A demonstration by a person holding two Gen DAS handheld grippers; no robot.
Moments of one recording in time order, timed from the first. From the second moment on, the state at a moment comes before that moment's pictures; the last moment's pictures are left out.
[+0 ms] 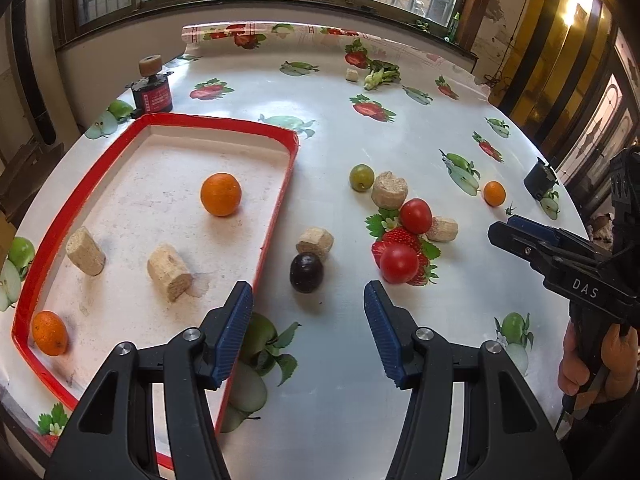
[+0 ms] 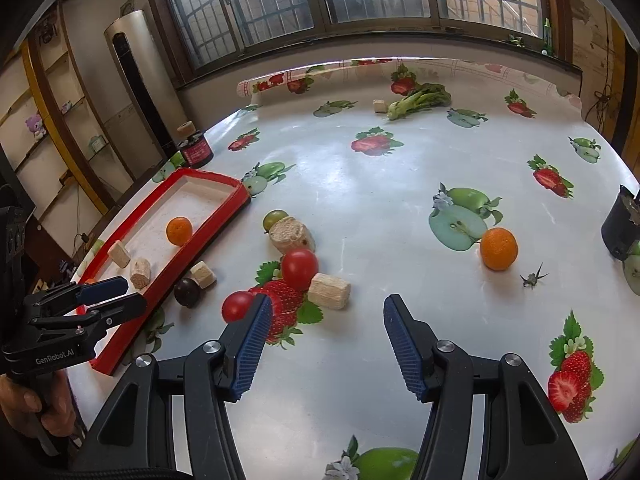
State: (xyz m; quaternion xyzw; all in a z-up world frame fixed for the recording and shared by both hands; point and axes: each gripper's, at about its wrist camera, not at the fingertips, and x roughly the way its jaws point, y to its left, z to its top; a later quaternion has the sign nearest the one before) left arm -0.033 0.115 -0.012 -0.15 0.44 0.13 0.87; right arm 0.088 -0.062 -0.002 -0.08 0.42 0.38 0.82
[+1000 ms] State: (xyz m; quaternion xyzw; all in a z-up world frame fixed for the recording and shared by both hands) left arm 0.027 0.092 -0.039 -0.15 0.45 0.07 0.88; right arm 0.120 -0.037 -0.026 -0.10 0.44 0.41 0.80
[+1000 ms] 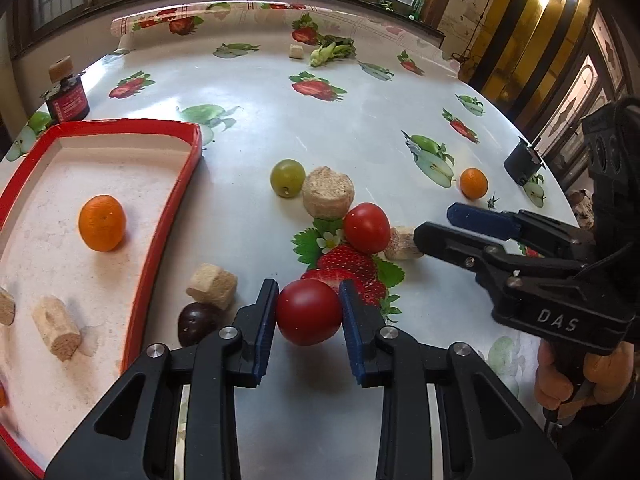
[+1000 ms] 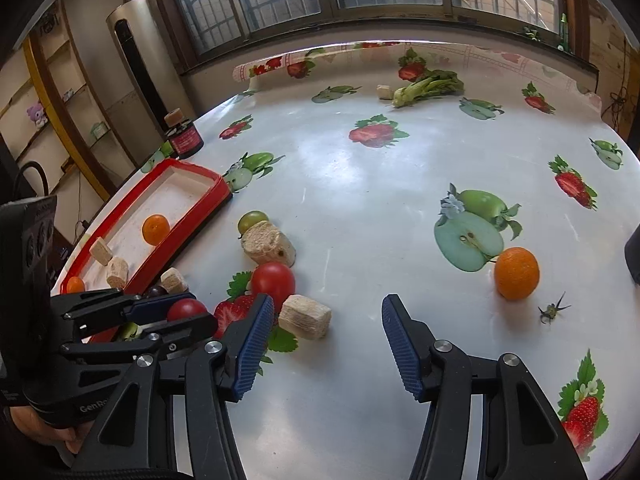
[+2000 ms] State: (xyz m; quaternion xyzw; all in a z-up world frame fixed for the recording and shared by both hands) left arm -0.028 0.121 -0.001 -0.16 0.41 0.11 0.89; right arm 0.083 -0.017 0.004 -0.12 0.40 0.43 0.80
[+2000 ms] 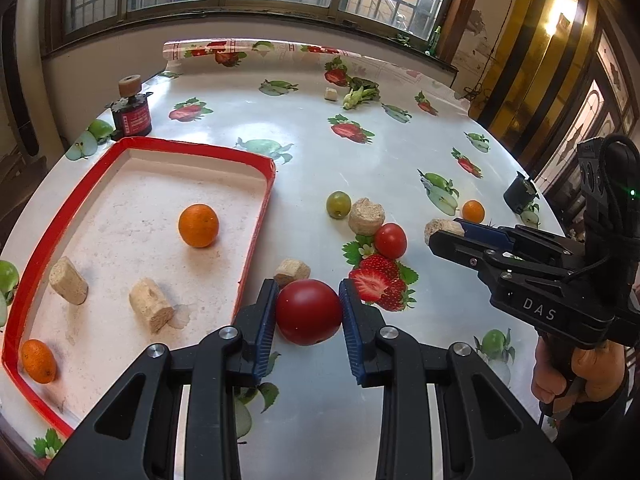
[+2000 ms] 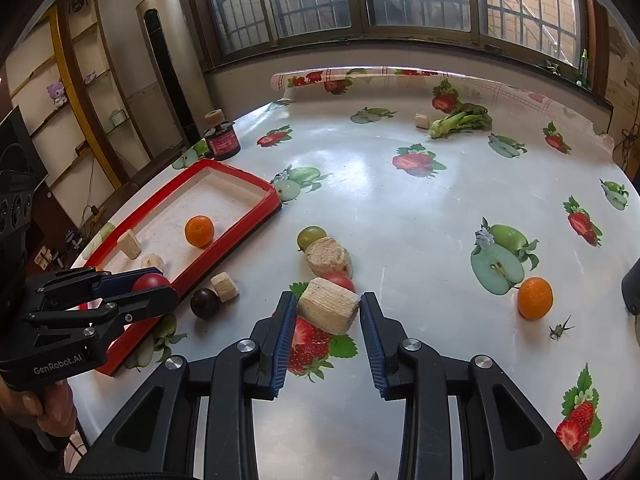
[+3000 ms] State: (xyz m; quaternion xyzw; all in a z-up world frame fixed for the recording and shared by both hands) left arm -0.064 0.178 0.003 -0.17 0.40 0.17 0.89; right arm 0.045 0.046 0.012 -0.14 0.39 0.48 0.77
